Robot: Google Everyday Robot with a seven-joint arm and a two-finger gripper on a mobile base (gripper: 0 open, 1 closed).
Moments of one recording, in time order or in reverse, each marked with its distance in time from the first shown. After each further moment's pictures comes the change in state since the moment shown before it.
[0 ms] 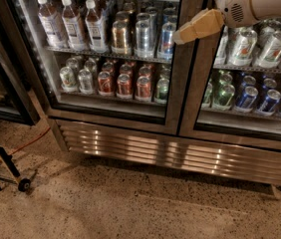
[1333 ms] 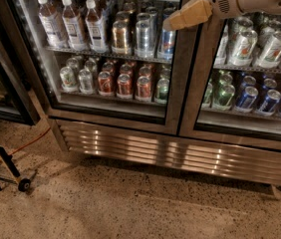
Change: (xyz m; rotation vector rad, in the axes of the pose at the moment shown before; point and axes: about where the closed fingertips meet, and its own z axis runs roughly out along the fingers) arm -0.030 -0.018 0.030 0.035 -0.095 -0.024
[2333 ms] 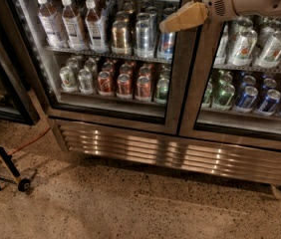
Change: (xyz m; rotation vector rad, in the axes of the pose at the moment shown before) arm 0.003 0.008 0.008 -0.045 -0.006 0.028
